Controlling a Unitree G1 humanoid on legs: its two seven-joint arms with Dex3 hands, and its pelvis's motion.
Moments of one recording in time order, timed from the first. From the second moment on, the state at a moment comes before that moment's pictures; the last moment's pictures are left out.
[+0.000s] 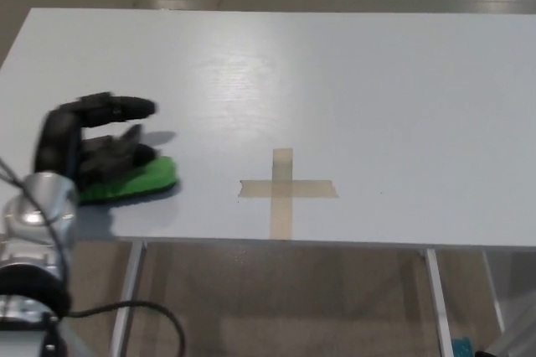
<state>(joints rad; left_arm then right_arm) -0.75 0.32 0.08 1.18 -0.02 -0.34 -0.07 0.04 -0.16 -0.14 1.11 -0.06 -0.74 -0.14</state>
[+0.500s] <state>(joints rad) -0.77 0.10 -0.07 1.10 0.03 -0.33 -0.05 0.04 -0.16 -0.14 1.09 -0.06 -0.74 -0.14</state>
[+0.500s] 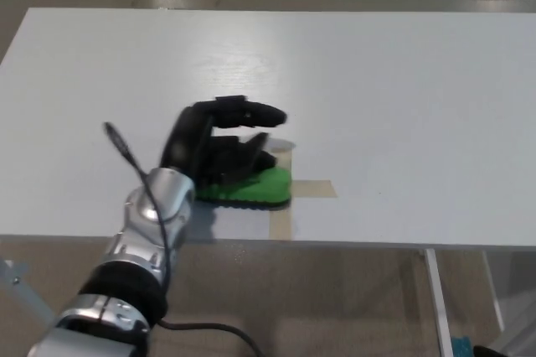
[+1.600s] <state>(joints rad) -0.79 -0.01 -0.13 0.96 0.06 -0.22 -0.09 0.05 -0.15 -0.14 1.06 -0.05 -0.74 -0.13</state>
